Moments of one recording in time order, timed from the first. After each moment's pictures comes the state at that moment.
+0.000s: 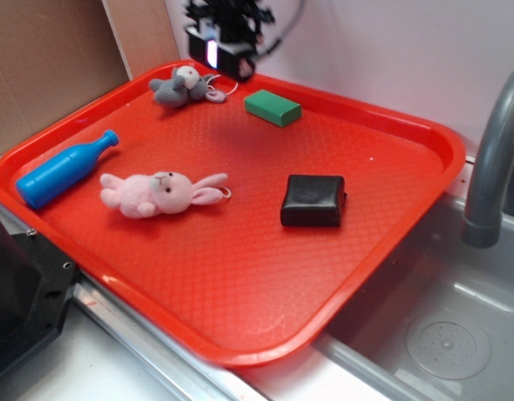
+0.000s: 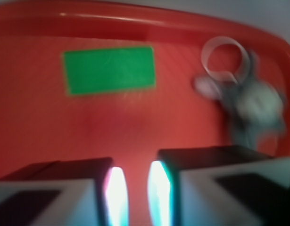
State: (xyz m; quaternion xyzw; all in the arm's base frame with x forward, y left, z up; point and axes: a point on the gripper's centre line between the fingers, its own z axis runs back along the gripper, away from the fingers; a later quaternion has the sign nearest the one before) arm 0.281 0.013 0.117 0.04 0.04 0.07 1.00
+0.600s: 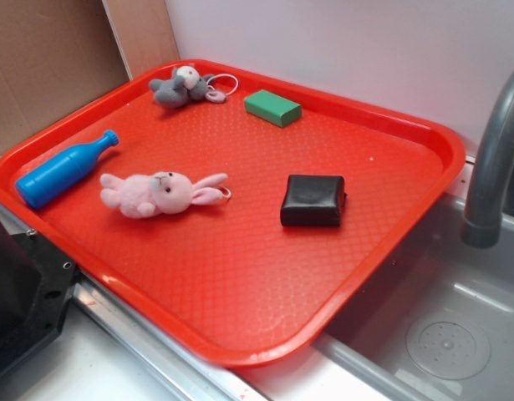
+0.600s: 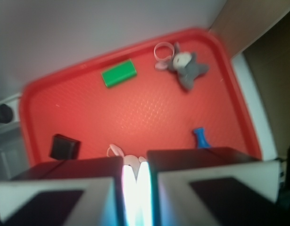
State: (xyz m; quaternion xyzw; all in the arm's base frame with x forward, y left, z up) arm 0.213 0.016 0.269 -0.05 -0.08 0.15 0.98
